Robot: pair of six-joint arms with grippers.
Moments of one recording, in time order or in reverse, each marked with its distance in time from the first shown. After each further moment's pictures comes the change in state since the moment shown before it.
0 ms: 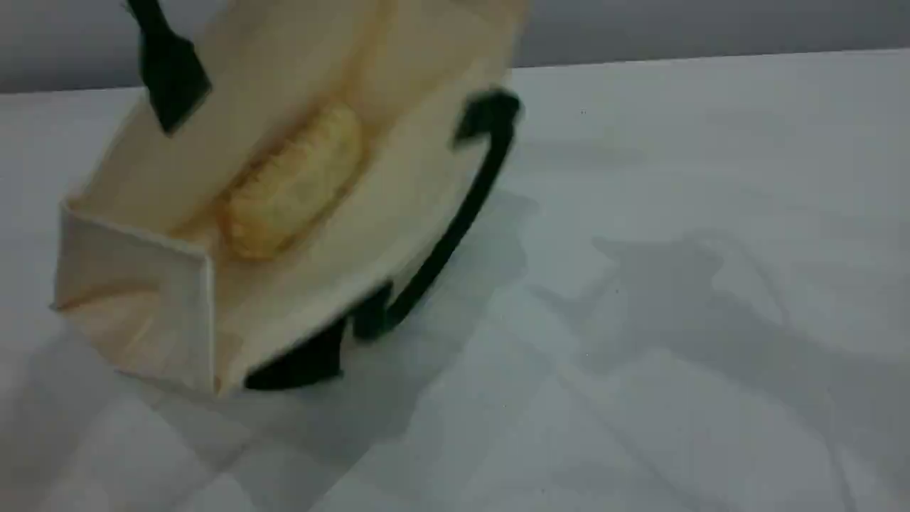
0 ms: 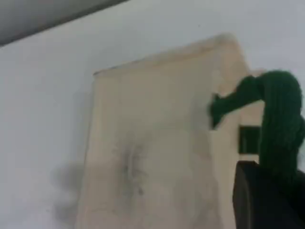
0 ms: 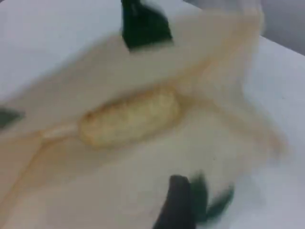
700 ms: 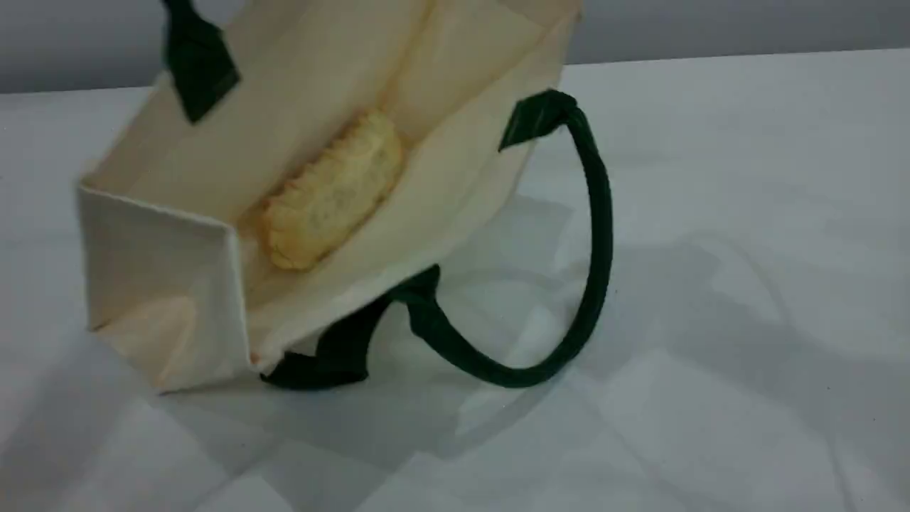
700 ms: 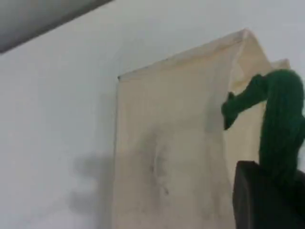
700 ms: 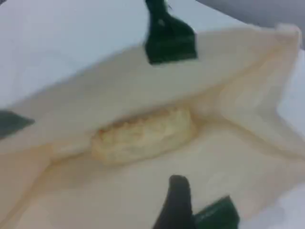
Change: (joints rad) left arm -0.046 0.066 -0.155 0.080 0.093 -0.023; right arm 0.000 -0.001 0.000 0.002 0.016 -0.011
